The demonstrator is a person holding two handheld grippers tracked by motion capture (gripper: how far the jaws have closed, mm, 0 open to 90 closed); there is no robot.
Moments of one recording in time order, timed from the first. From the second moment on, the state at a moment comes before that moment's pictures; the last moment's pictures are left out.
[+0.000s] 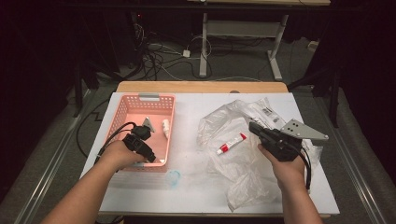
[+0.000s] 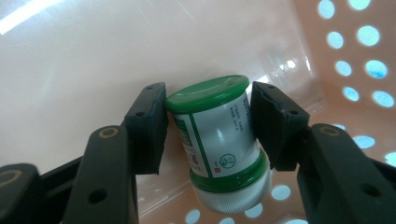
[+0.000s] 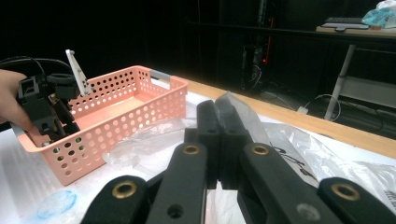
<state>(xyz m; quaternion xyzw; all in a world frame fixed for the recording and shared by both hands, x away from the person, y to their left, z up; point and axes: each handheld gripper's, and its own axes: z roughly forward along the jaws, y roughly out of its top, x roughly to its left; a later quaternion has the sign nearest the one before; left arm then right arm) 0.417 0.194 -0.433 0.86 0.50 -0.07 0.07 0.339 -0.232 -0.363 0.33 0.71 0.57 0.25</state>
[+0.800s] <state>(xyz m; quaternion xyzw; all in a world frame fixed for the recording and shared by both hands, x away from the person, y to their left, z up) 0.407 0.187 -0.425 0.88 0.46 -0.01 0.11 0.339 -0.233 -0.363 0.33 0.71 0.57 0.25</state>
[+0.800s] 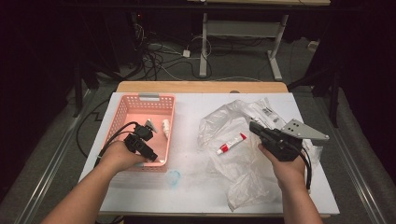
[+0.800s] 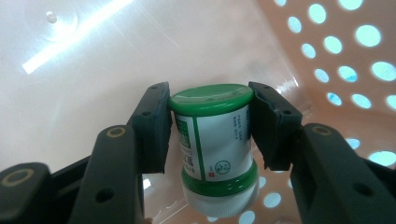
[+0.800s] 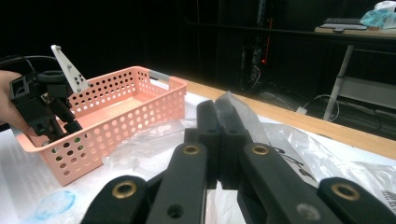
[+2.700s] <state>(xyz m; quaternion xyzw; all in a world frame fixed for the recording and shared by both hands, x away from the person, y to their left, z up) 0.354 0.199 -0.385 0.82 0.43 0.11 0.35 0.339 -0.234 -0.364 0.33 0.71 0.57 0.25</state>
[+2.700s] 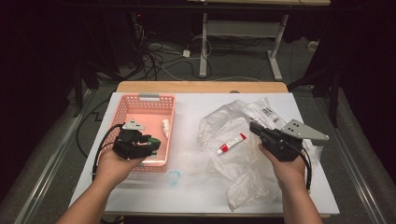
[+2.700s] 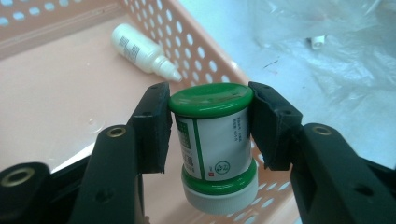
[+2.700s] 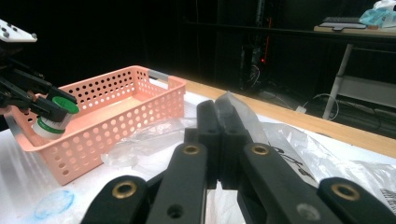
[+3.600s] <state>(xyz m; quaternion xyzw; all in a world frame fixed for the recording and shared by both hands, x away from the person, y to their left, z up) 0.332 0.104 -0.371 0.86 0.32 0.08 0.39 0.338 -0.235 -0.362 0.33 0.71 0.58 0.25</state>
